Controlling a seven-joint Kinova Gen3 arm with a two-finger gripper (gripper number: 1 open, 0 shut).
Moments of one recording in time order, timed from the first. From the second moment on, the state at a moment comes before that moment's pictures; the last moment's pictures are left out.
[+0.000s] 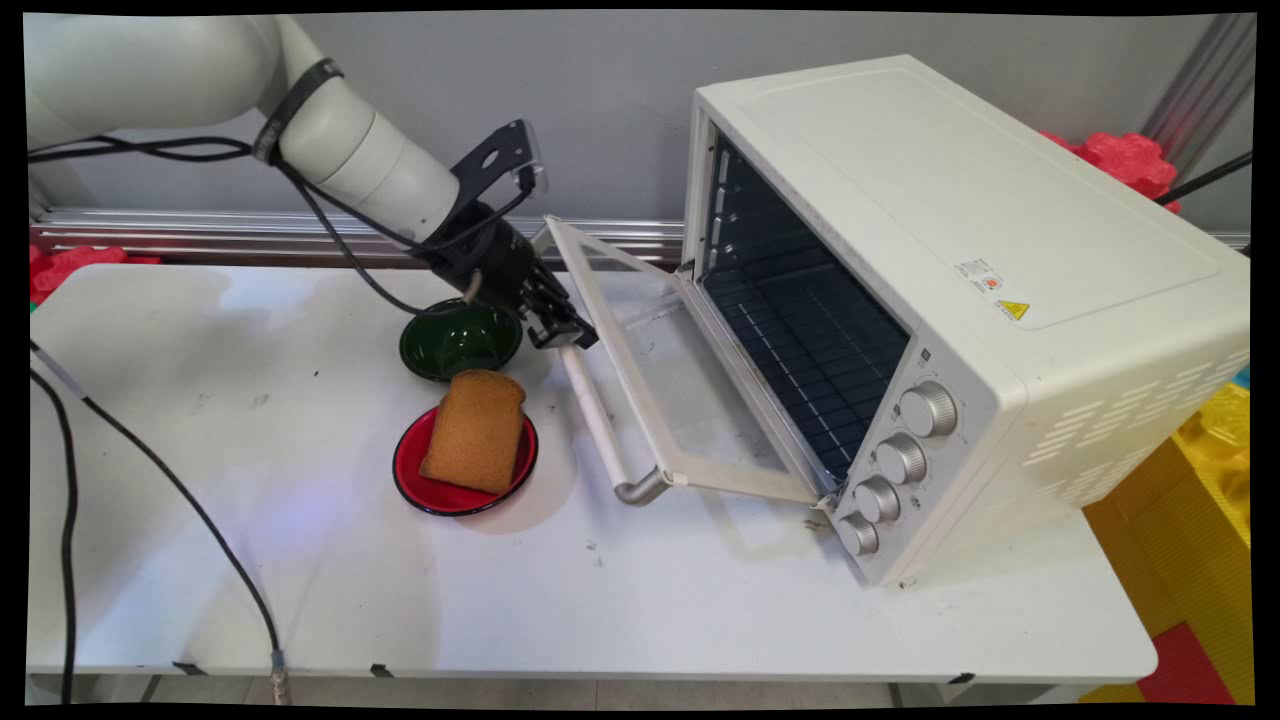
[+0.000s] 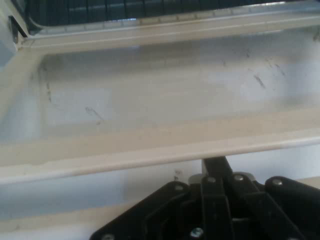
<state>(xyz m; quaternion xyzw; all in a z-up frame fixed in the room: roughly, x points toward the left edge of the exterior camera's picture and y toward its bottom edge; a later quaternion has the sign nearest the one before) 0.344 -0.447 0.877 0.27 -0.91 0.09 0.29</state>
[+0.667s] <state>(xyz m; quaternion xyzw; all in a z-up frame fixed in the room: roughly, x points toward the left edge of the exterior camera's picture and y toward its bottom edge) 0.365 -0.432 0.855 0.27 -0.90 0.09 0.32</state>
